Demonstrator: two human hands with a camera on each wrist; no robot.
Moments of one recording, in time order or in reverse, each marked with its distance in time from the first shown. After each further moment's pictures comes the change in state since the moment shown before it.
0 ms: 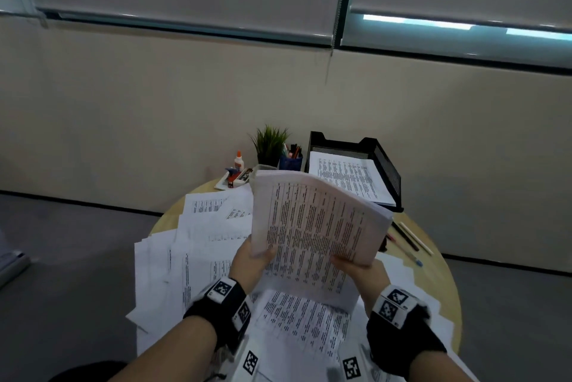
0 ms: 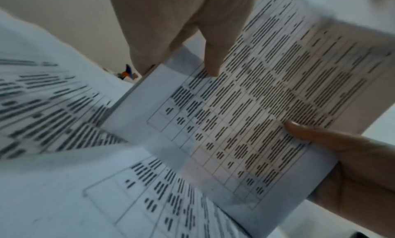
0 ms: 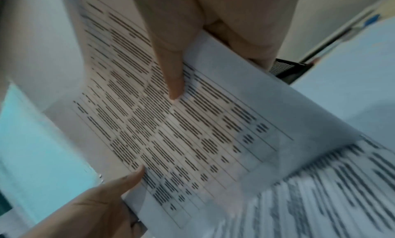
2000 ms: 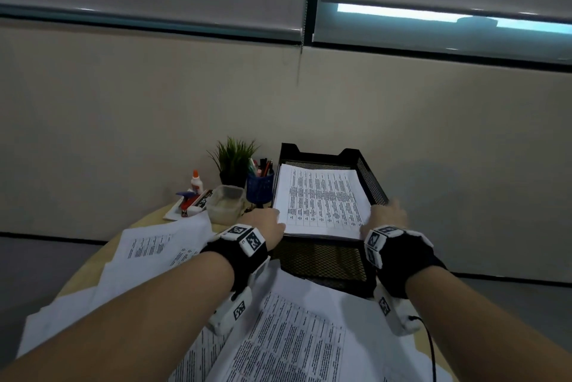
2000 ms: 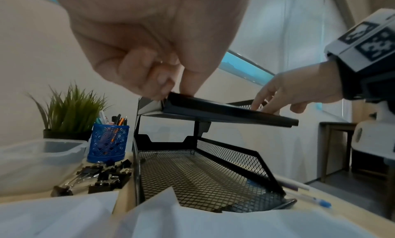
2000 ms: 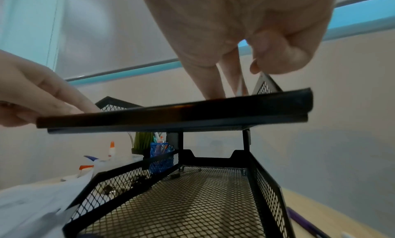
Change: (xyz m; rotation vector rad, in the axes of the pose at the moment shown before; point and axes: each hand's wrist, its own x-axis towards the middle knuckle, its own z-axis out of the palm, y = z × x) left_hand 0.196 0.055 0.091 1.192 -0.214 0.184; right_hand 0.222 -0.071 -0.054 -1.375 0.162 0.010
